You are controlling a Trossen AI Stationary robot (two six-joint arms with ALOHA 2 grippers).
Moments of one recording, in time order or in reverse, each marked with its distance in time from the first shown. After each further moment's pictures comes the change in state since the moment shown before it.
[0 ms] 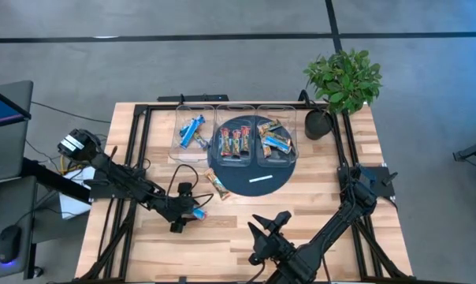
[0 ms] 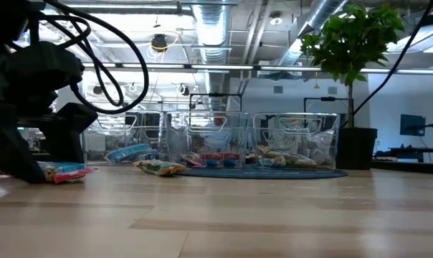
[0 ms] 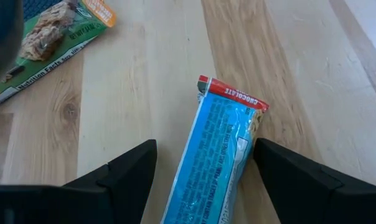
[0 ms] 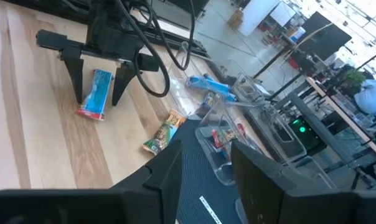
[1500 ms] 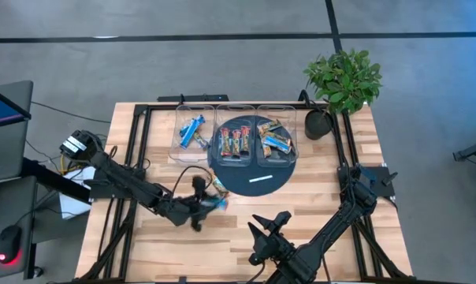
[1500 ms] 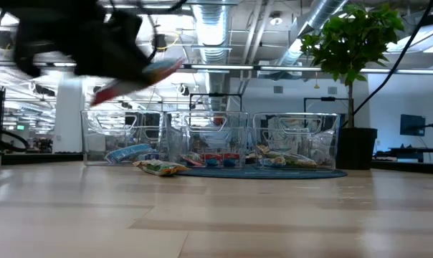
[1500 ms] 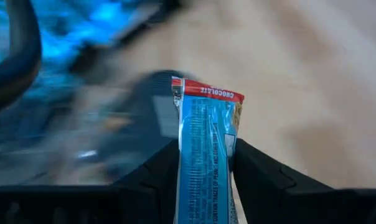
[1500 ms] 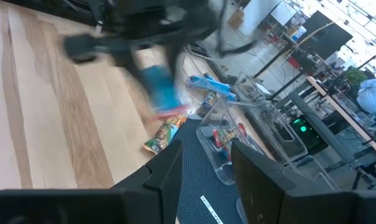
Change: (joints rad) left arm 0.025 0.004 0.302 0.075 -0.399 0.534; right arm 0.000 0.000 0.000 0.003 -0.003 0.000
